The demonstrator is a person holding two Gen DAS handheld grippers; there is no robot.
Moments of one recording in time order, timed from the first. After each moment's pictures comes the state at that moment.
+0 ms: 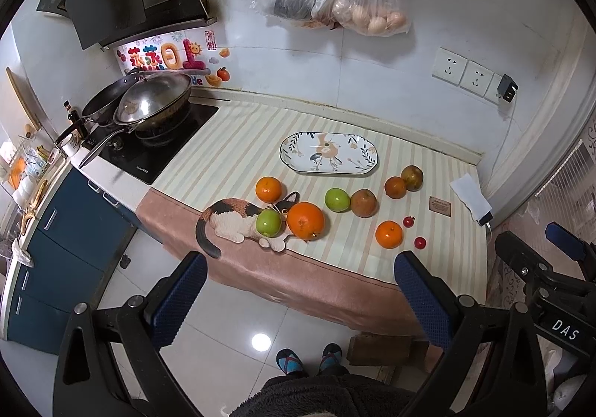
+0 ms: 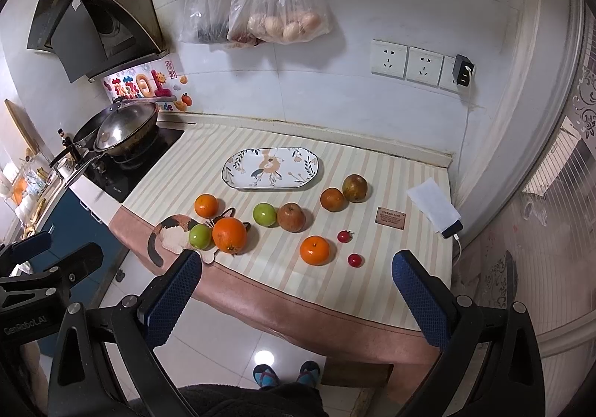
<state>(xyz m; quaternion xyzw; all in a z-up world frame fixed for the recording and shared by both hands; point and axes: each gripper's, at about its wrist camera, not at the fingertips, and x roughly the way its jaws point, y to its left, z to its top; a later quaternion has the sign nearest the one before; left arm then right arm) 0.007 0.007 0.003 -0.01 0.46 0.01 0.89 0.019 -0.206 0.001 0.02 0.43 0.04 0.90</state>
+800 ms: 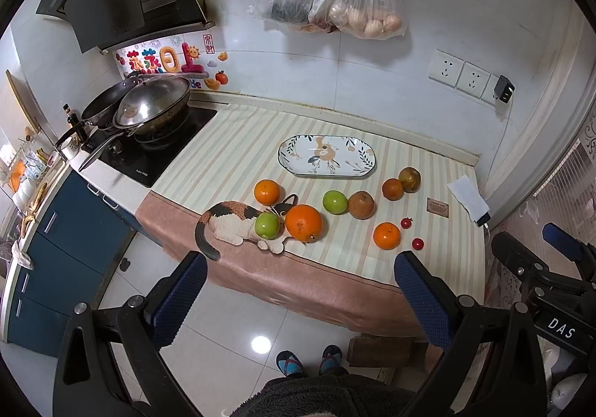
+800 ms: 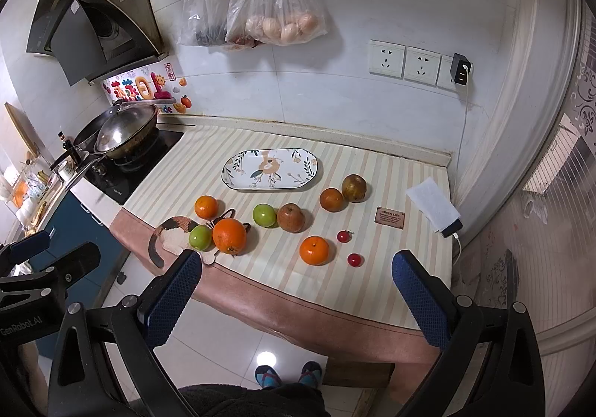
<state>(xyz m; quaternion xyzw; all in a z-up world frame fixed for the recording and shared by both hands) 0.007 -0.002 0.014 -0.01 0.46 0.01 0.89 0.017 -0.209 0.003 0.02 0.43 0.04 0.90</state>
